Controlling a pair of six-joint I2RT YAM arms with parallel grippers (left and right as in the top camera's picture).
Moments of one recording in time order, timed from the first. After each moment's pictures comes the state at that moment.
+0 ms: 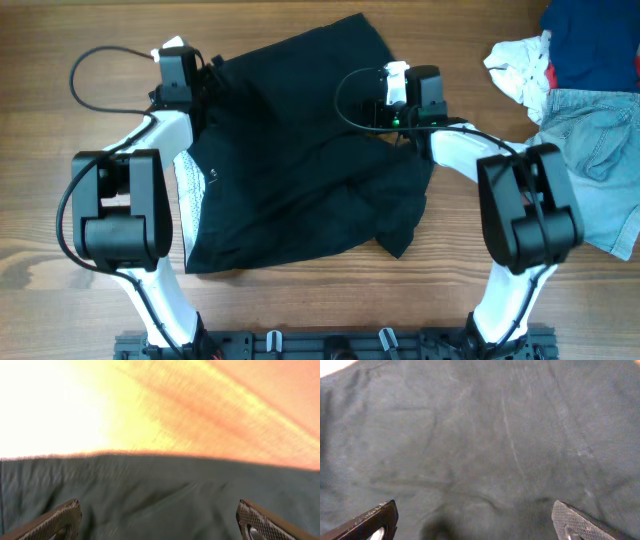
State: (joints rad) left arm 0.00 2.05 1.25 0.10 0.00 -0.50; right arm 0.23 2.02 1.12 0.14 -0.31 0.16
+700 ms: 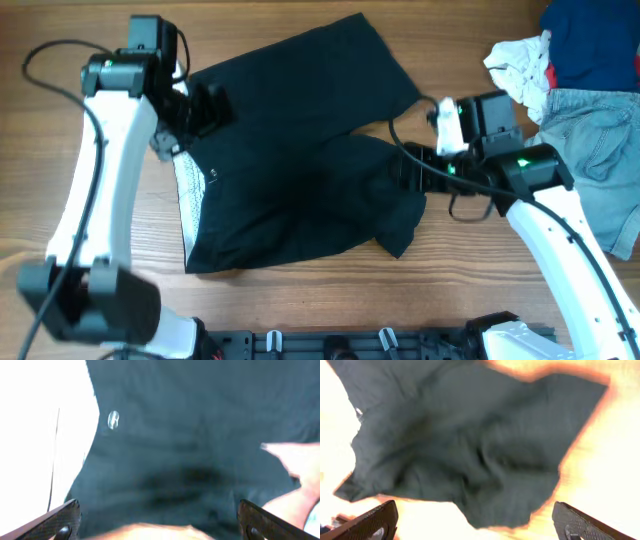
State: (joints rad) left arm -0.07 1.66 1.63 -1.36 0.15 -0.57; right arm 0.23 1.30 1.11 -1.01 -0.31 0.30
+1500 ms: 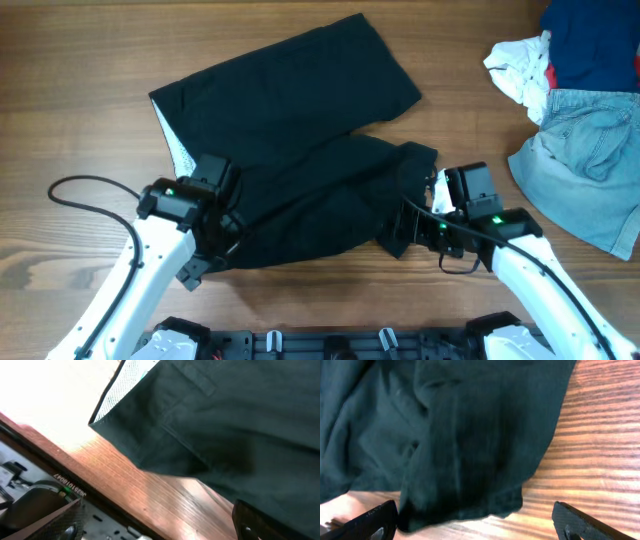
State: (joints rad) left arm -0.32 1.23 0.89 -1.29 -0.03 -1.10; right arm 0.23 1.18 0.59 -0.68 -0.39 0.48
